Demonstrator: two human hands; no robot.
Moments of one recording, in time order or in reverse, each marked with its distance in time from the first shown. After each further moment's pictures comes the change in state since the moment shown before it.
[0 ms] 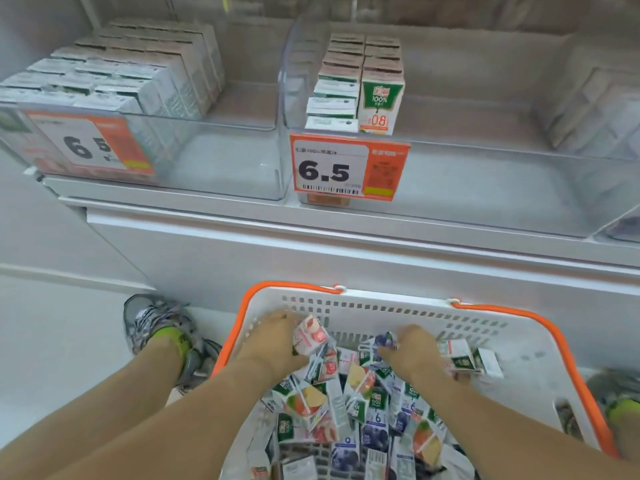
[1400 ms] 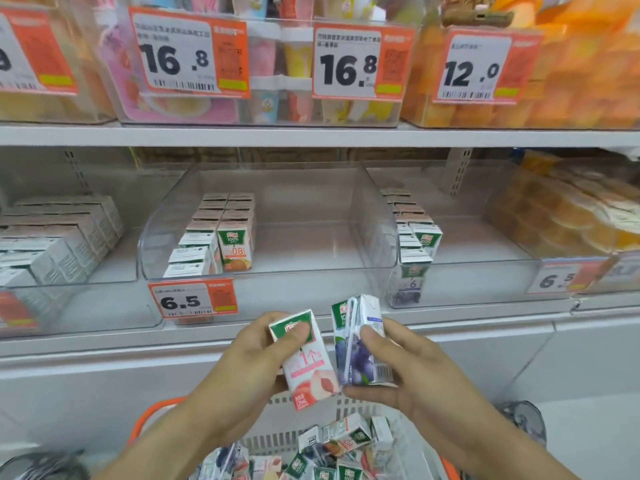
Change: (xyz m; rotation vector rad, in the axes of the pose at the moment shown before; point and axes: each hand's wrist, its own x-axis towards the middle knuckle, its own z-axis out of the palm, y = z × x) left_hand -0.095 0.222 -0.126 -1.282 -0.127 0.270; right_hand -0.184 0.018 -0.236 1.202 -0.134 -0.412
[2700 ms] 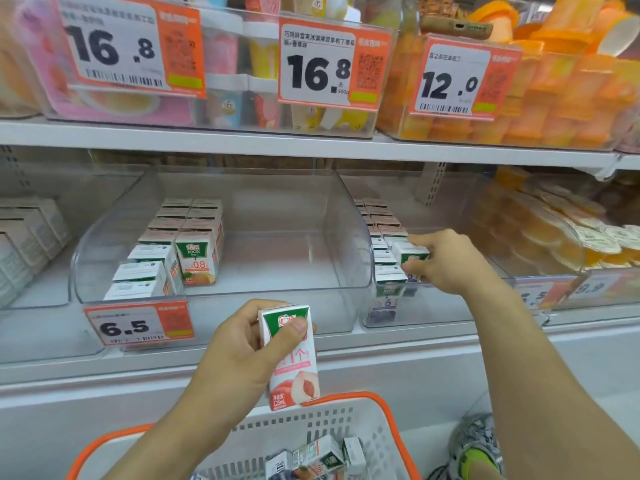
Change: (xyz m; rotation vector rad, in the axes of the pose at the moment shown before) left_hand 0.036 0.008 0.019 0.139 0.003 0.232; right_hand 0.121 -0.105 -0.122 -1.214 0.517 -0.132
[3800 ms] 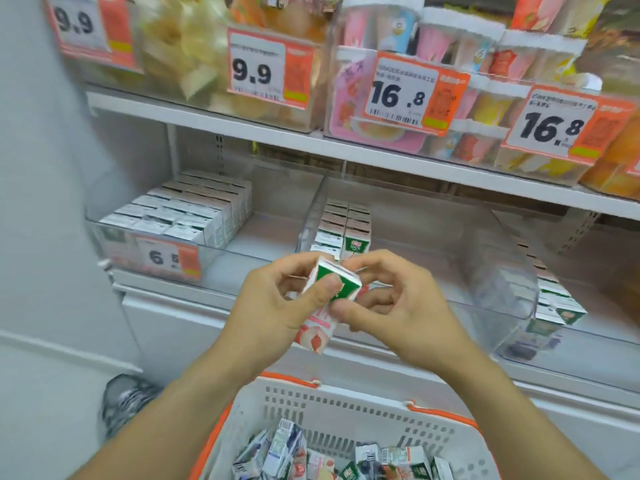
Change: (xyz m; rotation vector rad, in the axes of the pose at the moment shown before) left_hand -0.077 0.059 -0.137 0.148 0.278 0.335; right_hand -0.164 -0.223 0.092 0.717 -0.380 -0.632
